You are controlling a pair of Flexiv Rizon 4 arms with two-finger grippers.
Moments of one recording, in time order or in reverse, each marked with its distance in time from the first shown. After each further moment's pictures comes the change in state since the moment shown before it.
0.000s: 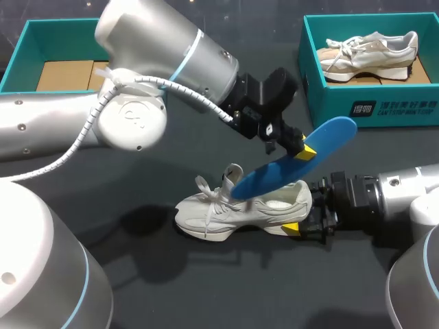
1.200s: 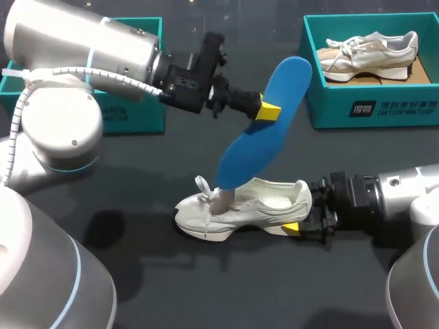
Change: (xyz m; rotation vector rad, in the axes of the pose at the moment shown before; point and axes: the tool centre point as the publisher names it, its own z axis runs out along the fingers) left arm 0.017 -0.037 -0.113 0.374 0.031 -0.165; right arm 0.000 0.000 0.000 0.000 0.000 0.000
